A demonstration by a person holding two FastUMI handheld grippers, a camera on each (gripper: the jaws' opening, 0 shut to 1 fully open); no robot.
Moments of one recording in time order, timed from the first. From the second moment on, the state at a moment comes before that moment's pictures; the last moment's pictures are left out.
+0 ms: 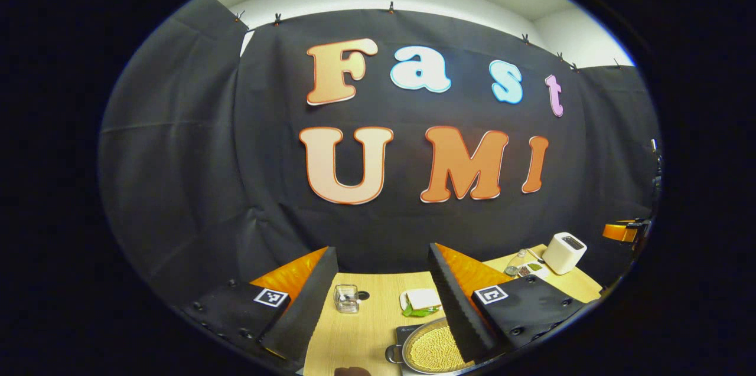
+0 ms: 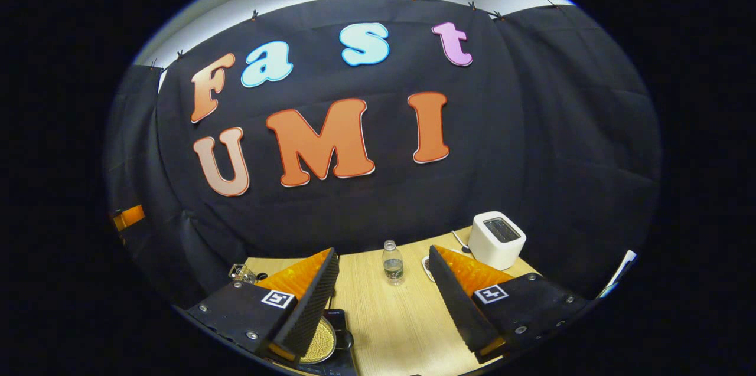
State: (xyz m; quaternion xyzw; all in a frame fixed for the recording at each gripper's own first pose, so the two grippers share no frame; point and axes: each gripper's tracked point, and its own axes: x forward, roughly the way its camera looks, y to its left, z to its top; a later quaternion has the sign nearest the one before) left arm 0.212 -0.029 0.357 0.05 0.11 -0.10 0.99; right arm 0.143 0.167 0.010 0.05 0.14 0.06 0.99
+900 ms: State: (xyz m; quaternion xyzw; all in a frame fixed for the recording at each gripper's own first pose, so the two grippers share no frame) left arm 0.154 0.056 0.504 0.04 -0.04 -0.02 1.00; right arm 0.097 0.138 0.136 0.04 0.01 0.03 1.00
